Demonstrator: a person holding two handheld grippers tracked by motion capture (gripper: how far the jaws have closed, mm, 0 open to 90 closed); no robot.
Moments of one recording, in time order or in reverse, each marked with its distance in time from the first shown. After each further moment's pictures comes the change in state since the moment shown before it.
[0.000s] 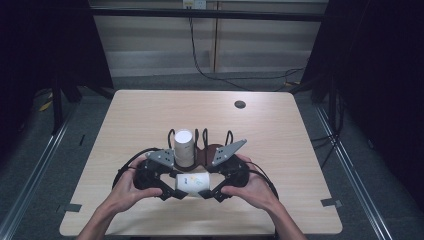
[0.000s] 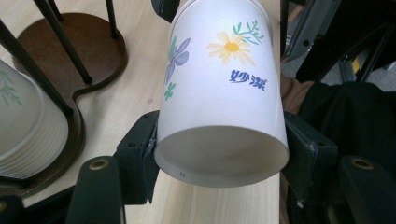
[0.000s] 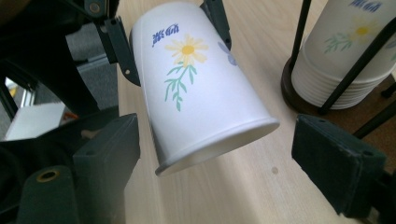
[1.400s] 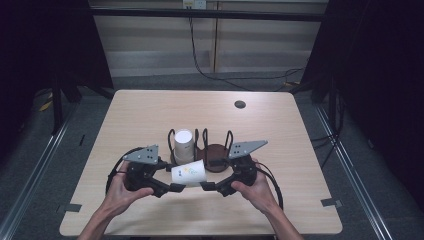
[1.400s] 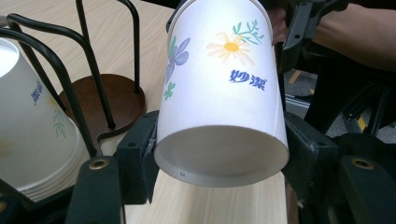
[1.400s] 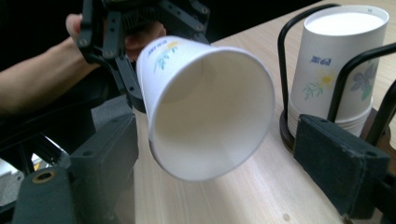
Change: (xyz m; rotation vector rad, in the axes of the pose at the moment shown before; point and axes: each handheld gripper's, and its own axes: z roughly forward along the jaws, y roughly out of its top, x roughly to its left) left arm -0.003 -0.019 -0.014 -0.289 0.046 -0.002; right arm -0.009 -0.018 -0.013 -0.318 0.049 0.105
